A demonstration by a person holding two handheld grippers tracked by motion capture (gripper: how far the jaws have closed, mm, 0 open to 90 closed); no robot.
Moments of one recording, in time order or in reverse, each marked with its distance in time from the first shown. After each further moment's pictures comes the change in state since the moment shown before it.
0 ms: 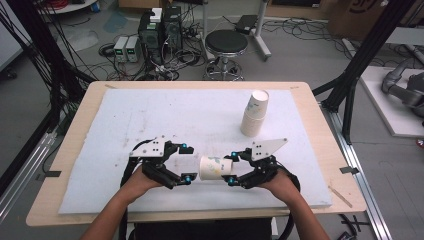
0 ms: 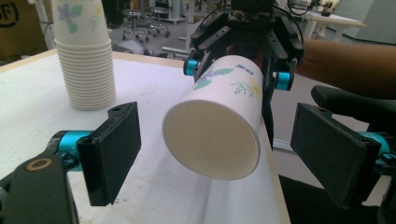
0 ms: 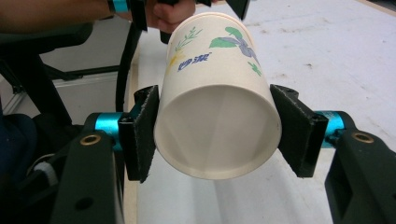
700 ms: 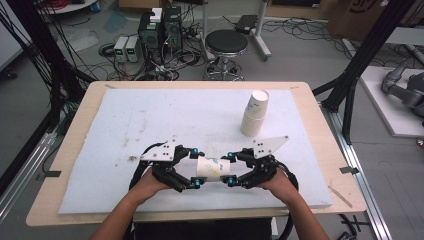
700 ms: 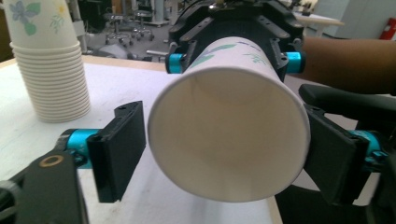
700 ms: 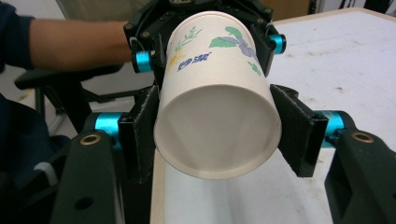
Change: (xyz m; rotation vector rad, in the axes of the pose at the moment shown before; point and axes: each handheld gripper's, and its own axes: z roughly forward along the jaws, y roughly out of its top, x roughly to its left) left arm -0.004 -0.003 0.021 -0.027 -0.072 0.029; right arm -0.003 0.002 0.002 -0.102 0.119 0.042
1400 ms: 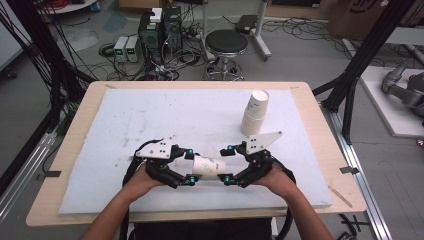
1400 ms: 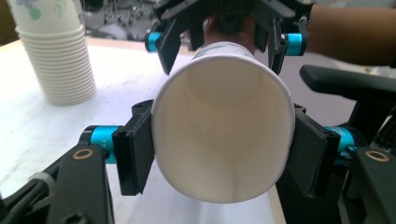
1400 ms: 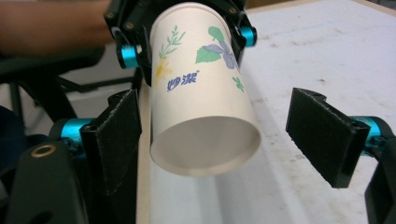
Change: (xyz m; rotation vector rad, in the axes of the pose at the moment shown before) left arm 0.002 0.016 -0.018 0.152 0.035 -0.003; right arm 0.000 0.019 0.009 0.103 -0.089 -0.002
